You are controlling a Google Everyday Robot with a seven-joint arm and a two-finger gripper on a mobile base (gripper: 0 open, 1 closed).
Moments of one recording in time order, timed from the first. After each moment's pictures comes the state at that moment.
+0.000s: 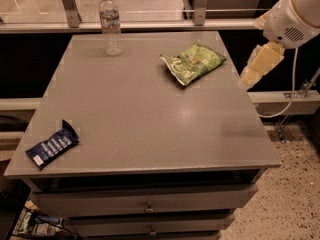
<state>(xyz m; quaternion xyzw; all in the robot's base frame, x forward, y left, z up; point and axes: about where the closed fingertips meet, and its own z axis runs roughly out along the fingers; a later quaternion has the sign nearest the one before) 0.570 -0.223 0.959 -0.55 0.79 0.01 0.28</state>
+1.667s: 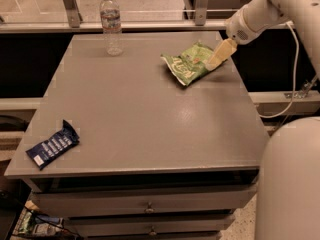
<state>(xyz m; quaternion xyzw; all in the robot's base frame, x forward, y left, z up) 0.760 -0.207 0.882 -0.52 0.78 0.04 0.34</state>
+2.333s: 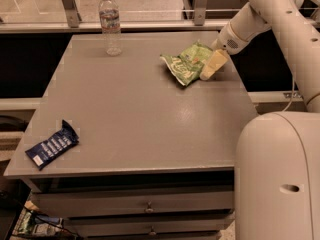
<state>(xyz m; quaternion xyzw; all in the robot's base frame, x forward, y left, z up) 0.756 -0.190 0.834 -0.53 0.80 0.08 0.26</state>
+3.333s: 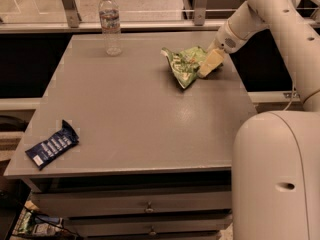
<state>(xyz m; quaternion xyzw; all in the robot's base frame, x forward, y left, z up) 0.757 -0.187 0.833 -0.54 0.80 0.09 0.26</state>
